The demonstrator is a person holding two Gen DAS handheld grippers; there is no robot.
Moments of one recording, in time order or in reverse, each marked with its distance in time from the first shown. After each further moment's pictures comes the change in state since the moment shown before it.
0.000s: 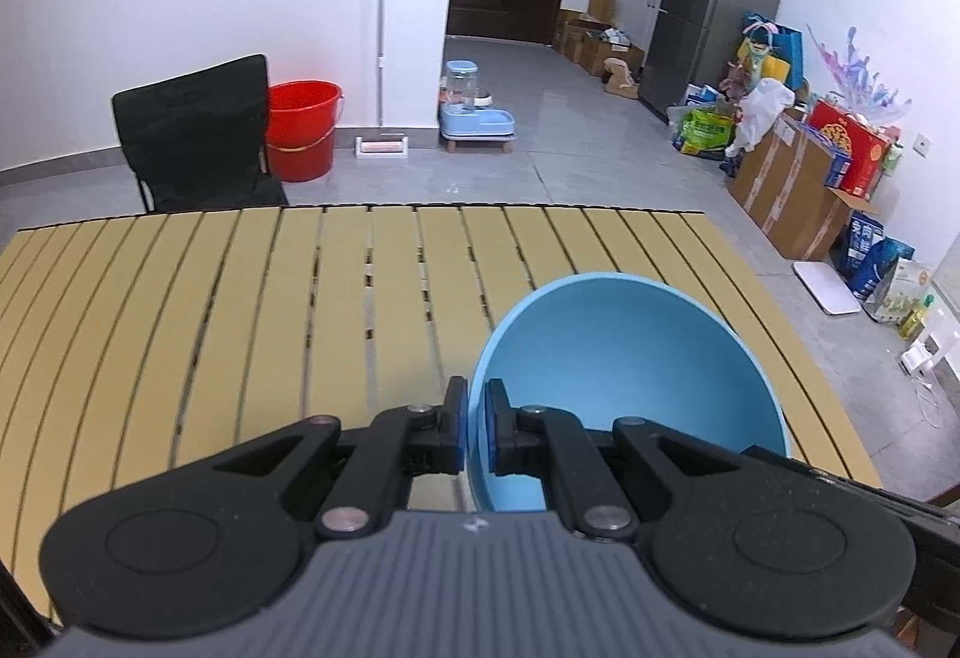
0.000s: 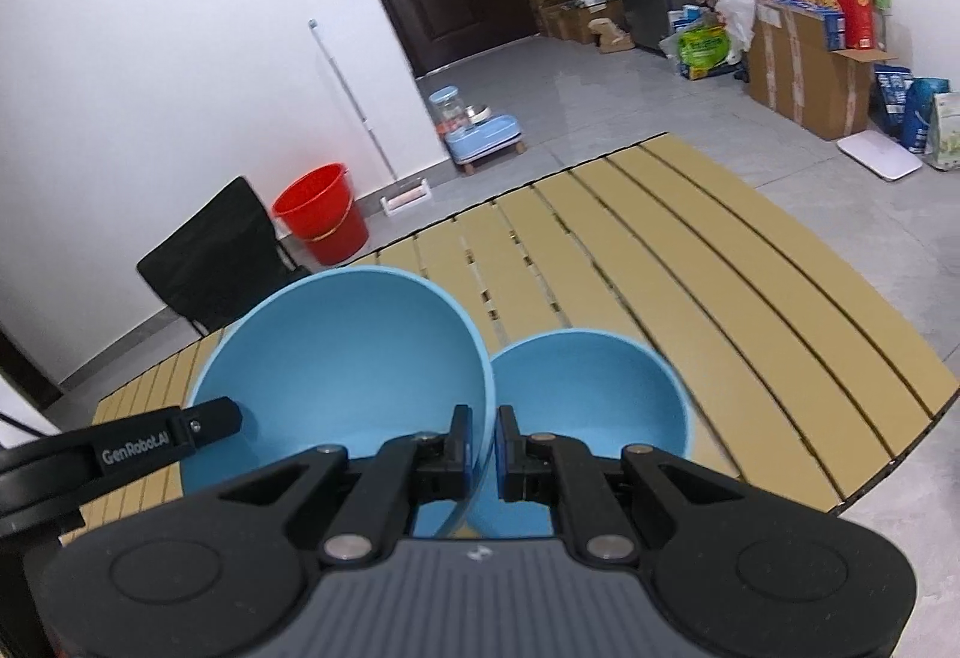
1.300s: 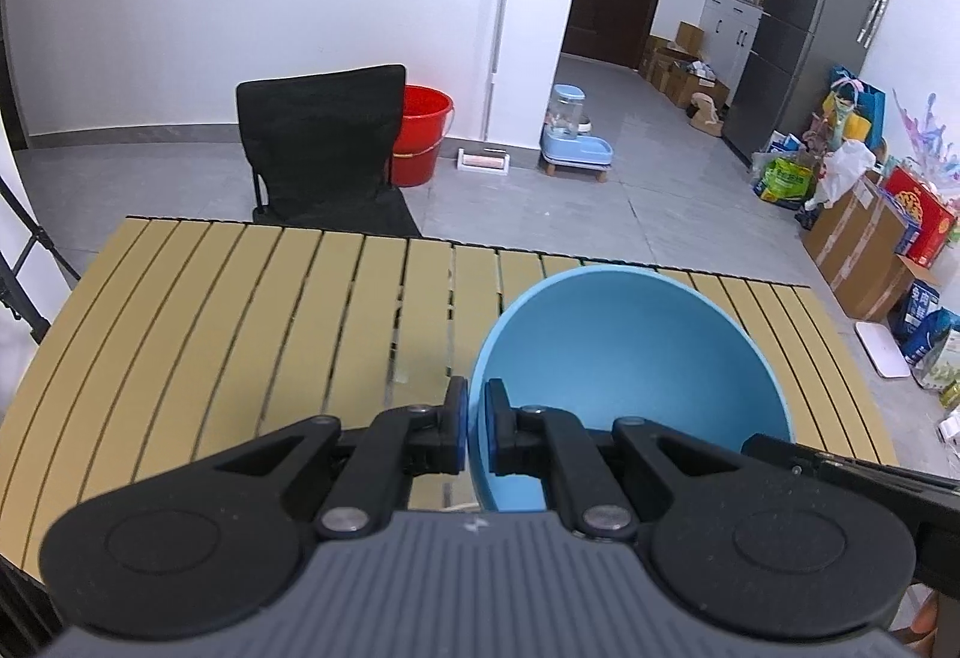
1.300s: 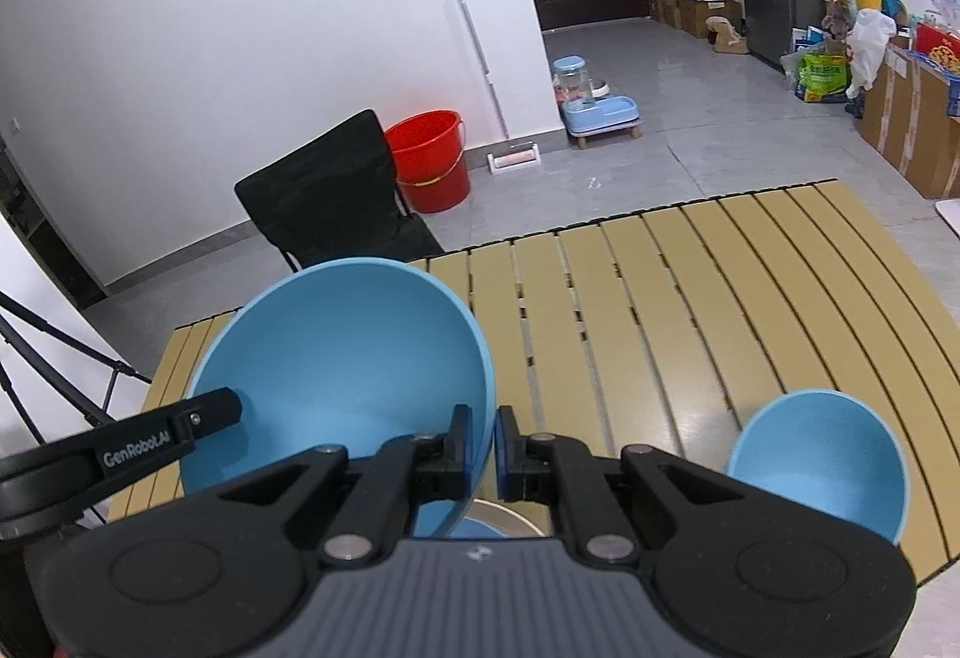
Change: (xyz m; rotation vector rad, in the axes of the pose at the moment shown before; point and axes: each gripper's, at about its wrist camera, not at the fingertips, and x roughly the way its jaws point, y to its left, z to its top) left arm -0.050 0.154 0.046 -0.127 -0.005 0.106; right arm 0.019 0.184 0.024 -0.191 0.101 0.097
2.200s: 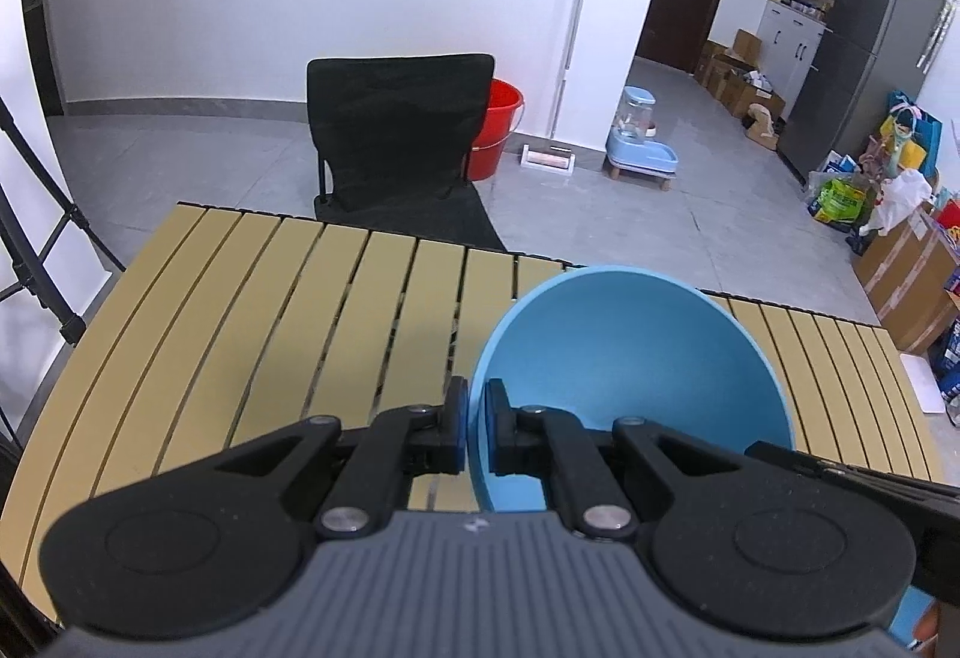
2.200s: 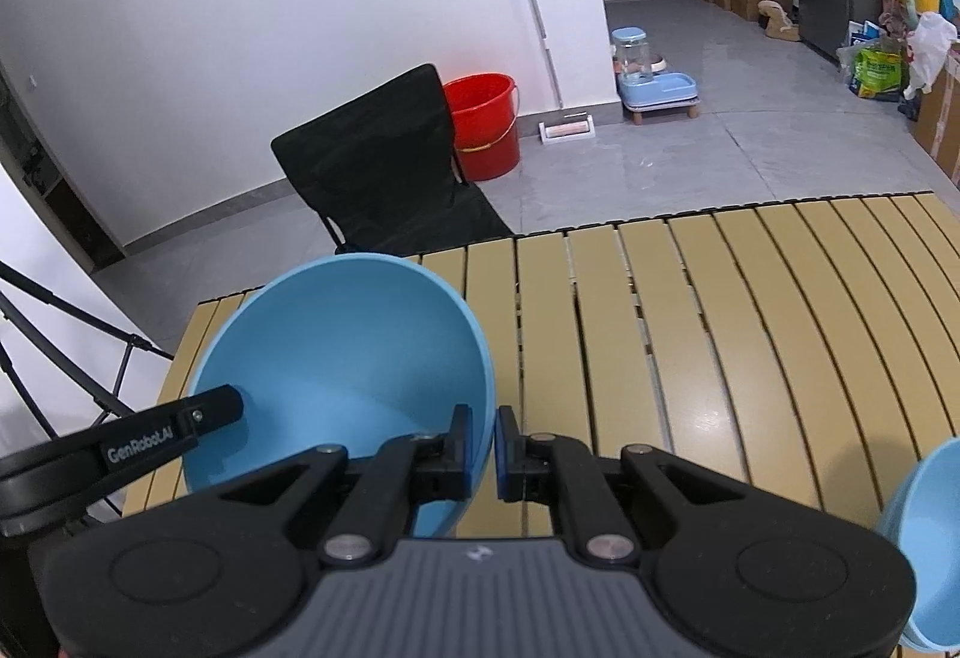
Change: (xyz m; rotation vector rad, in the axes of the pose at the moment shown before) left arm 0.051 0.100 0.039 -0.075 0.022 0.068; right arm 0.092 0.093 0.022 -0.052 0.069 0.044
